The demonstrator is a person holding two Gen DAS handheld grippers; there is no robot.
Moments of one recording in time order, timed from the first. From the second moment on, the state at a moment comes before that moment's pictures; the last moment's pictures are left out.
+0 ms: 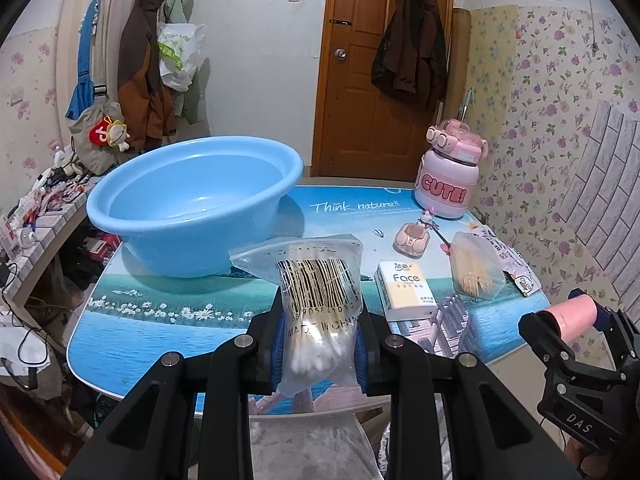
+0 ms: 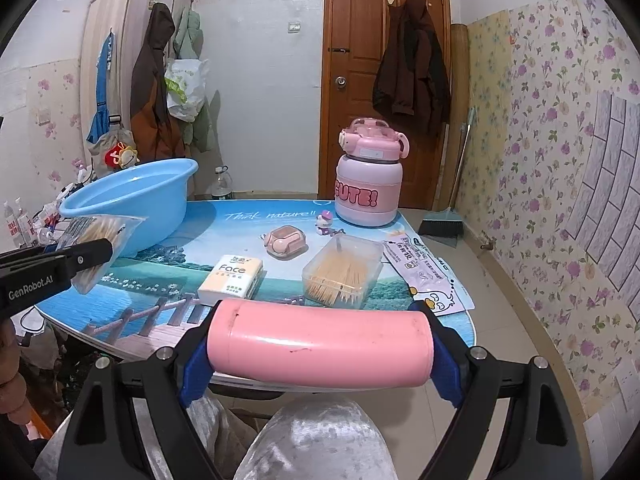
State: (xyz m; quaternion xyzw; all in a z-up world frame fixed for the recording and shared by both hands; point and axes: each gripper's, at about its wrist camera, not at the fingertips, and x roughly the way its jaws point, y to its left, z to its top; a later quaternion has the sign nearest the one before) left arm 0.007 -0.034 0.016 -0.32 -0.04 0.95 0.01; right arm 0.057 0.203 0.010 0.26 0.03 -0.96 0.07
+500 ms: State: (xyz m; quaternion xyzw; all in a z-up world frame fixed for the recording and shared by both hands) left arm 0.005 -0.048 0.031 -0.30 -0.05 0.95 -0.01; right arm 0.051 0.195 0.036 0.23 0.03 -0.97 0.09
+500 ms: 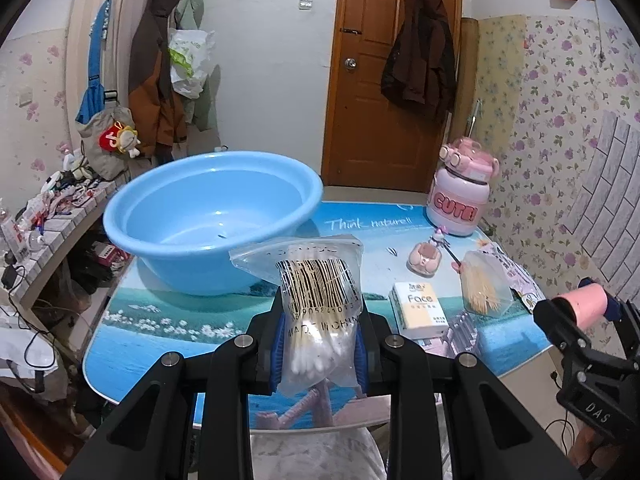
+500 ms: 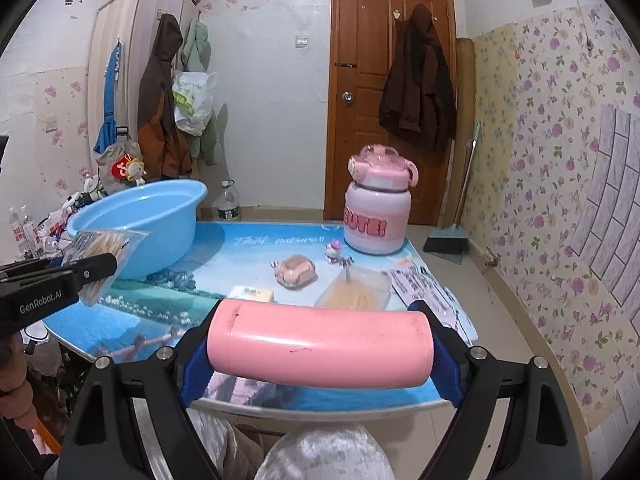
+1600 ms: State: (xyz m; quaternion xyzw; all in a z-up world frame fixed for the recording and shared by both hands) left arm 0.007 -0.106 0.085 -0.26 -0.06 0.96 -0.06; right arm 0.025 0.142 0.103 0.18 0.03 -0.97 0.16
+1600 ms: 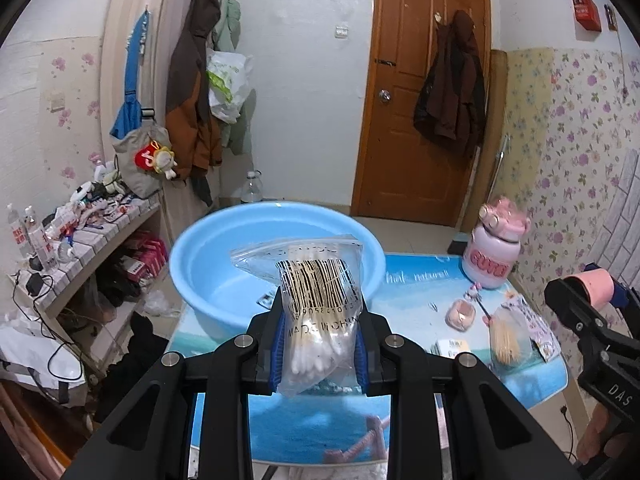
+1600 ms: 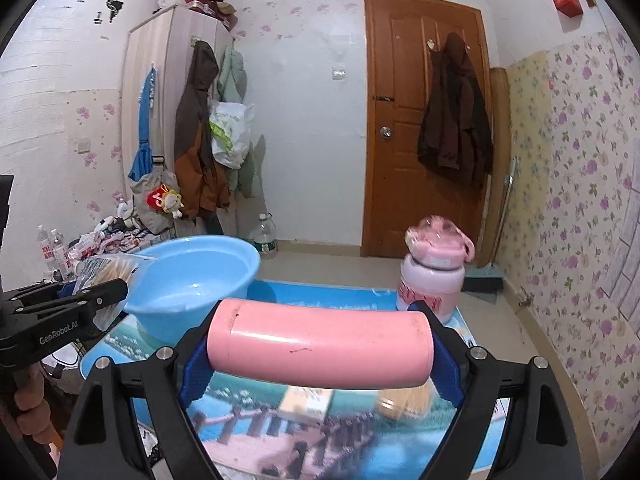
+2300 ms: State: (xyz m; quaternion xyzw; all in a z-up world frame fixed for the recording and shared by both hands) left arm -0.009 -0.144 0.108 -0.24 -0.07 0.96 -0.08; right arm 0.000 0.090 0.131 0.16 0.05 -0.97 0.20
